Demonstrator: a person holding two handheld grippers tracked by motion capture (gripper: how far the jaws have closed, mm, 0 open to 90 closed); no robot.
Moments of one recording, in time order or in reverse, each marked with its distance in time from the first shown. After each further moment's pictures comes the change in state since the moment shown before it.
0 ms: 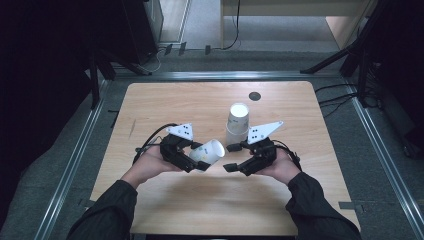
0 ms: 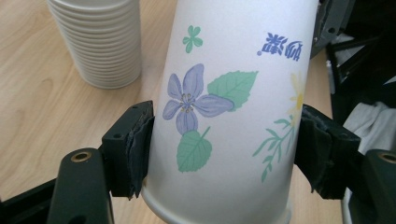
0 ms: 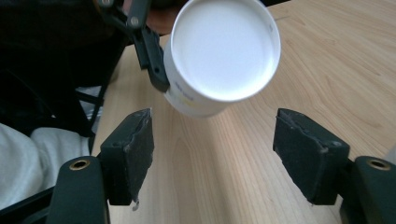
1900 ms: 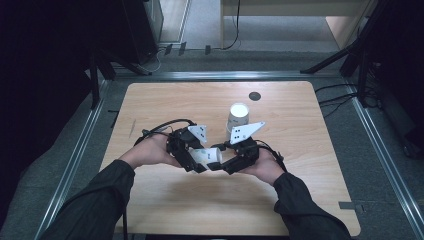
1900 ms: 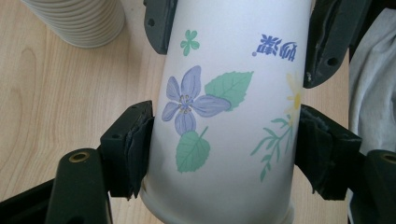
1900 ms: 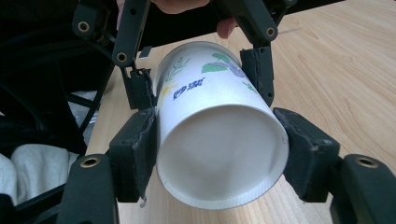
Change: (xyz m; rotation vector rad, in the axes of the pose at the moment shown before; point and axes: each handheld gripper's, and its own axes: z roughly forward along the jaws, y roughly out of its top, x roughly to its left) left arm -0.001 0.033 0.009 0.350 -0.014 0.150; right arm 0.000 0.014 0.040 -0.023 0.021 -0.020
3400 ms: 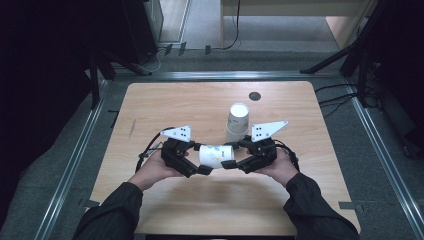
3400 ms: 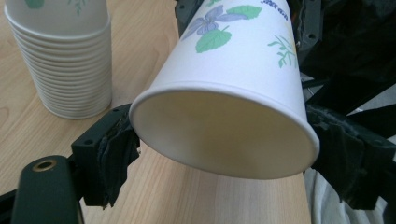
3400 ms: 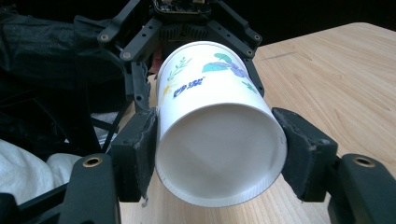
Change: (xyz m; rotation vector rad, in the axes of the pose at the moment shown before) left arm -0.012 -0.042 0.014 -0.555 -0.092 -0.176; right arm 0.003 -0.009 -0.043 -0.115 0.039 0.015
